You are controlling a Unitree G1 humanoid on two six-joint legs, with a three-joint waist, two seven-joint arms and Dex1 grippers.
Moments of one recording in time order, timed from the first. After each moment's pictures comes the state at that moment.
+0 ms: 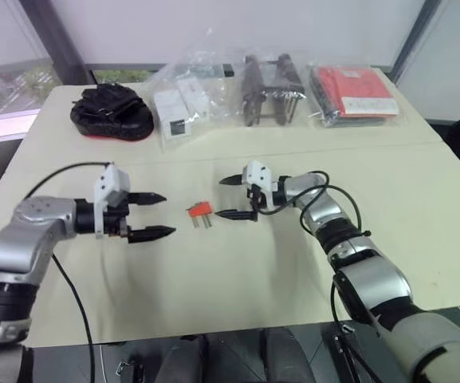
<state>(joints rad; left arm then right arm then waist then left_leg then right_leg) -0.30 0.82 0.09 -0.10 -0.51 0.53 -1.20 -0.98 -0.23 0.23 1.03 0.04 -0.27 1.18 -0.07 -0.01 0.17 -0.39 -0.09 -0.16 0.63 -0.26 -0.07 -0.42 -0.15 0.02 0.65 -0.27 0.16</state>
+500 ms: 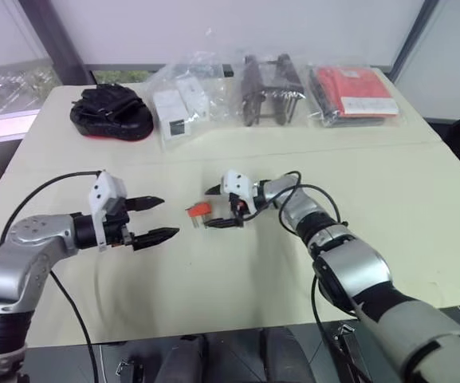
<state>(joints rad) -0.18 0.79 0.18 -0.29 -0.60 0.60 -1.02 -1.10 -0.11 0.23 1.27 -0.11 -0.36 1.13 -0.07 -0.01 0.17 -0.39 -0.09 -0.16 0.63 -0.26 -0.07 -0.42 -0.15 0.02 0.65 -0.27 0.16</state>
